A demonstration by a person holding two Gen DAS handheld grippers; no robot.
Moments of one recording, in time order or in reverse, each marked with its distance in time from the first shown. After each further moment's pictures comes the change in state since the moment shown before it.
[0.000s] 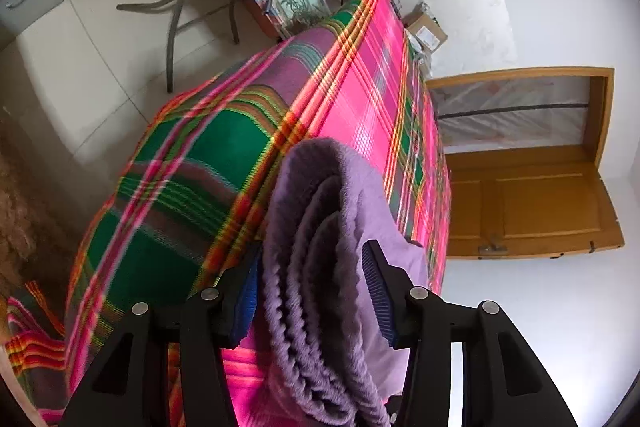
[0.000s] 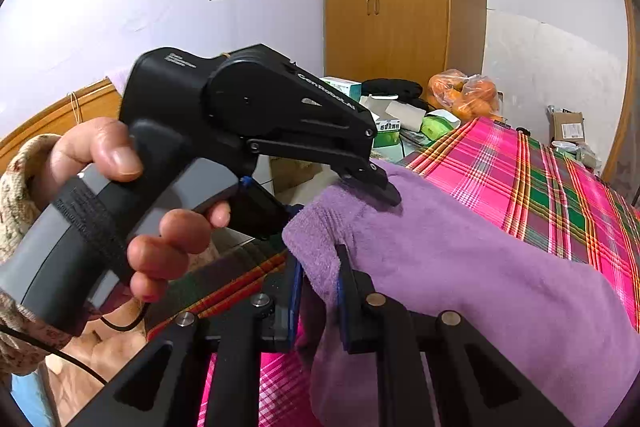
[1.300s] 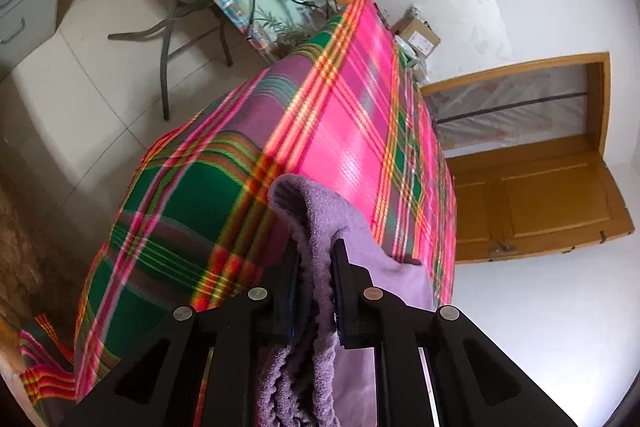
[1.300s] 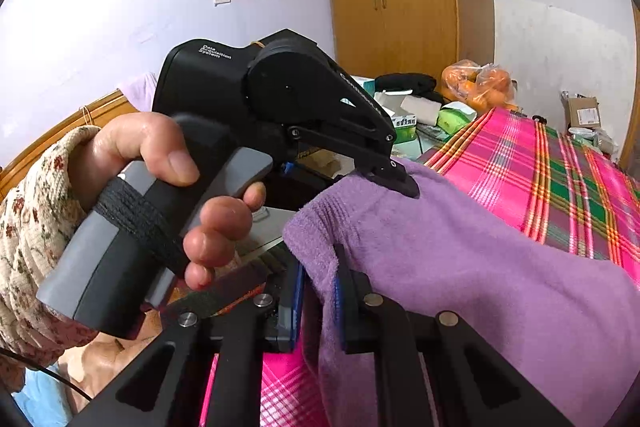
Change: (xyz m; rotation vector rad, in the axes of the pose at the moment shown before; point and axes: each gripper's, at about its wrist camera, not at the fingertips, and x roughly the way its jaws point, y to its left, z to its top) left arm 0.000 -0.020 0.013 0.080 -0.061 0.027; right arm -0.002 -0.001 0.005 0.045 0.003 0.081
